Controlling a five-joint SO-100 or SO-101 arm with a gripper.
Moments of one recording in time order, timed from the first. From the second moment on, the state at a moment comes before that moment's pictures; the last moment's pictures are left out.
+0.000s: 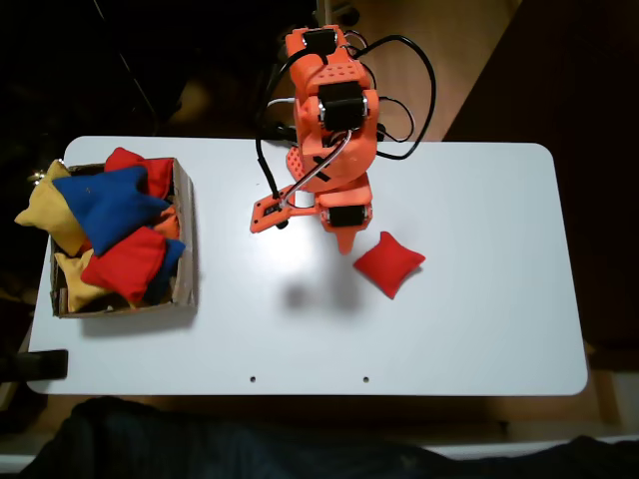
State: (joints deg) arm -9.8 140.0 116.5 83.7 4.8
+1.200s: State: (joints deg) arm -28.1 100.3 95.9 87.2 -20.2
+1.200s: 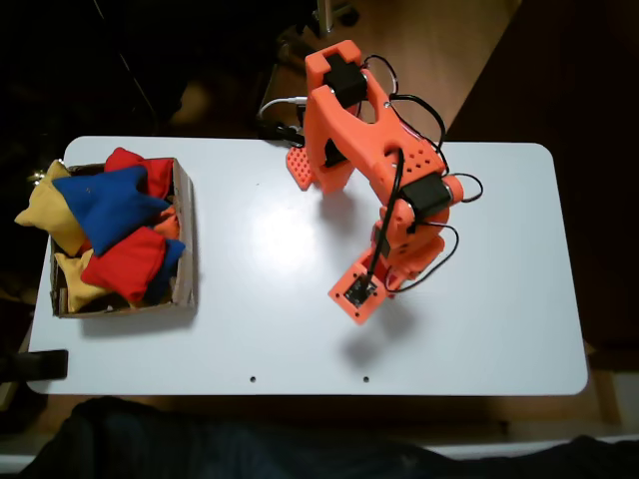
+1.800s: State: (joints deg) arm -31.9 91.5 94.4 90.4 -33.3
